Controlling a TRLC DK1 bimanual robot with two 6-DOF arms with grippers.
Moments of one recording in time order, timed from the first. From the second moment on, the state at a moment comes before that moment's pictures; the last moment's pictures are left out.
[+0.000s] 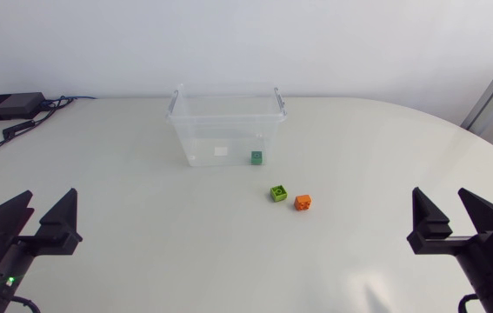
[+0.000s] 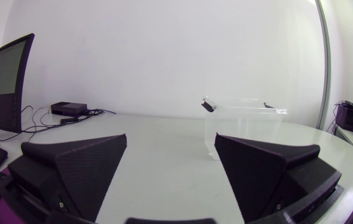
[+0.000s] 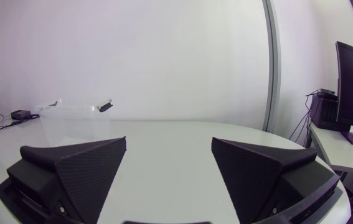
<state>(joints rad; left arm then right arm) 0.00 0.06 0.04 -0.03 -0.01 -0.04 -0.02 0.06 0.03 -0.01 0.01 0.02</state>
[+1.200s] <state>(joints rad) 0.00 0.06 0.04 -0.03 -0.01 -0.04 0.27 1.04 0.62 -0.02 -0.02 0.12</state>
